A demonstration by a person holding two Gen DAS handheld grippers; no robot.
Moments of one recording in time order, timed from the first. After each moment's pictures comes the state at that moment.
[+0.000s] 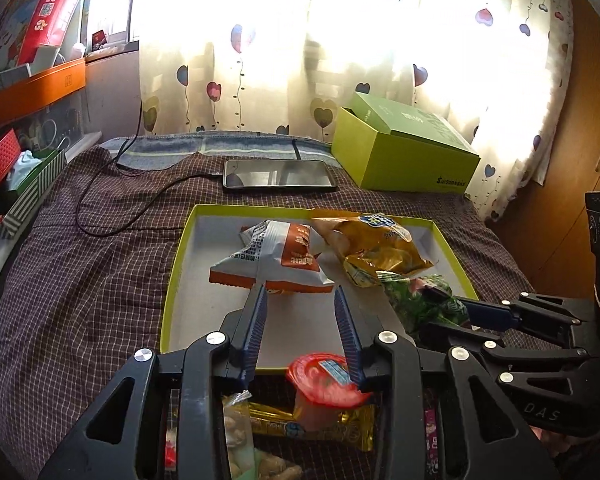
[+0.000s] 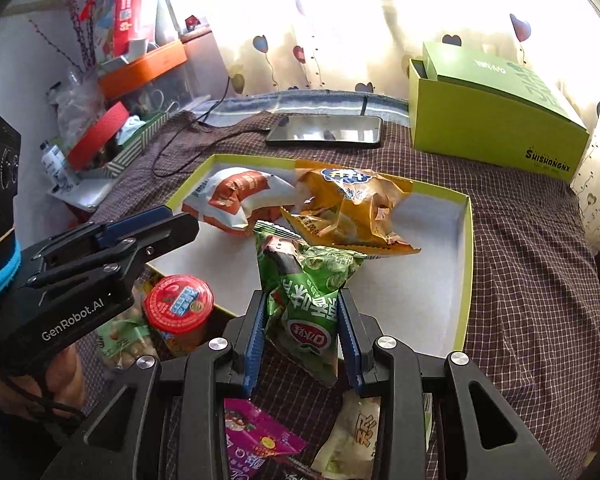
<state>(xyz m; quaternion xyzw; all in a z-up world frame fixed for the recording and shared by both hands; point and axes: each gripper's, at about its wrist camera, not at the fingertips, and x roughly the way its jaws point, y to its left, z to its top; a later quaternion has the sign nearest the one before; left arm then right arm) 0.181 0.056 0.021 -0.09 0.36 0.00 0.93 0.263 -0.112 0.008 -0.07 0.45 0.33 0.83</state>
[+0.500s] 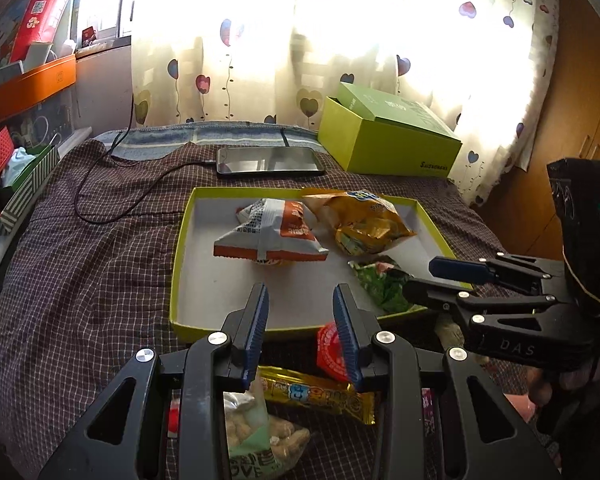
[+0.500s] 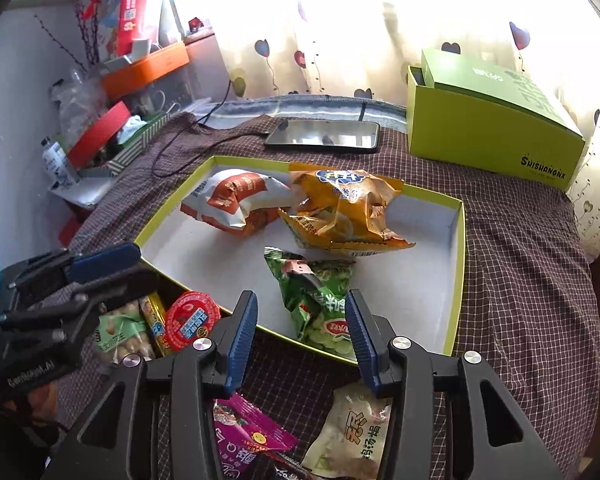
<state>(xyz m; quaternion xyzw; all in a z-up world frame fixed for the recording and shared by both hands) 0.149 0.057 0.023 -0.08 0.37 -0.04 0.92 0.251 -0.122 0.017 -0.07 0.43 0.33 0.84</state>
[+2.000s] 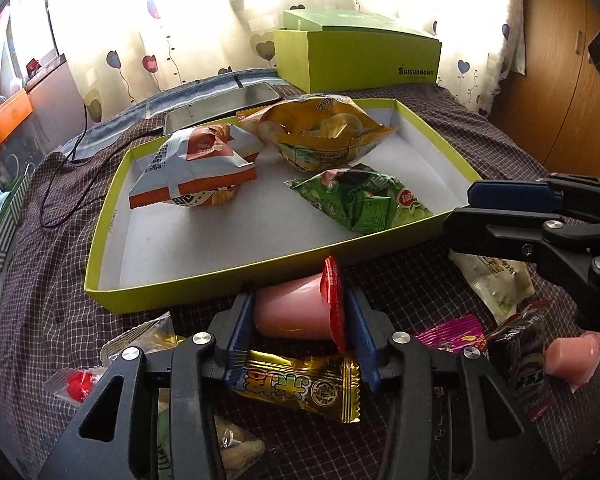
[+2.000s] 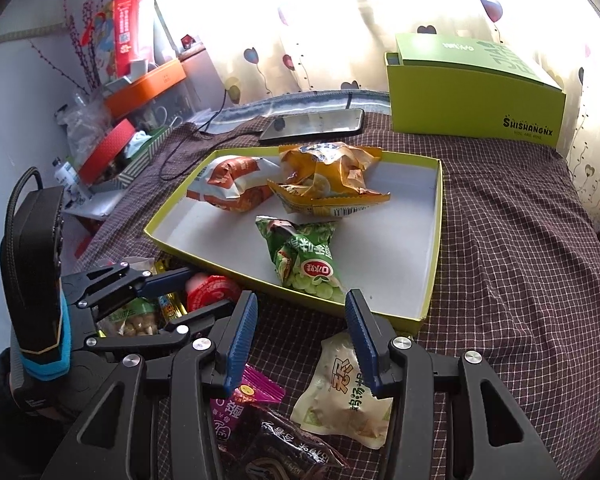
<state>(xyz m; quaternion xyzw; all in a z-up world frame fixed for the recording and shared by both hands) 0.166 -0.003 -0.028 0.04 0.44 -0.04 0.90 0.235 -0.162 0.004 -0.02 0.43 0.34 0.83</state>
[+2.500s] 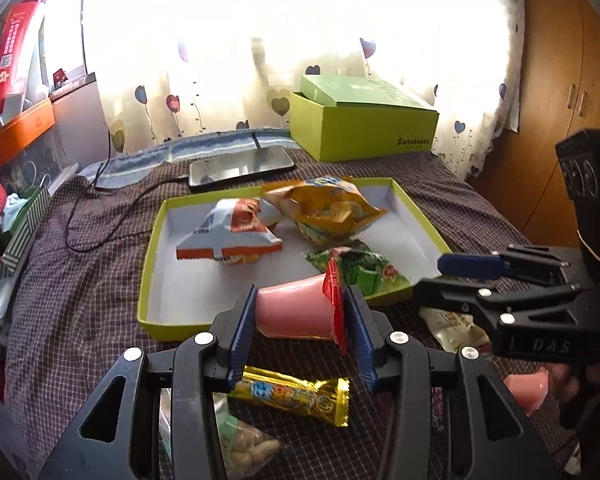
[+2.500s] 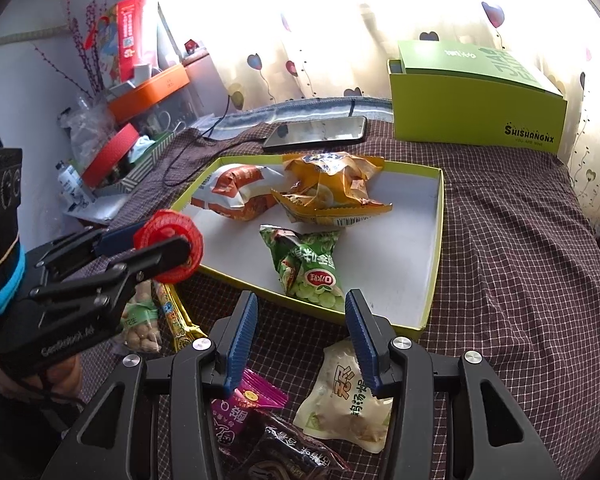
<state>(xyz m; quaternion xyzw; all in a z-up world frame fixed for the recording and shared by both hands) 0.154 0.017 0.026 -0.01 0.37 -0.04 0.93 0.236 -0.160 0.009 -0.01 0.43 0.34 0.84</state>
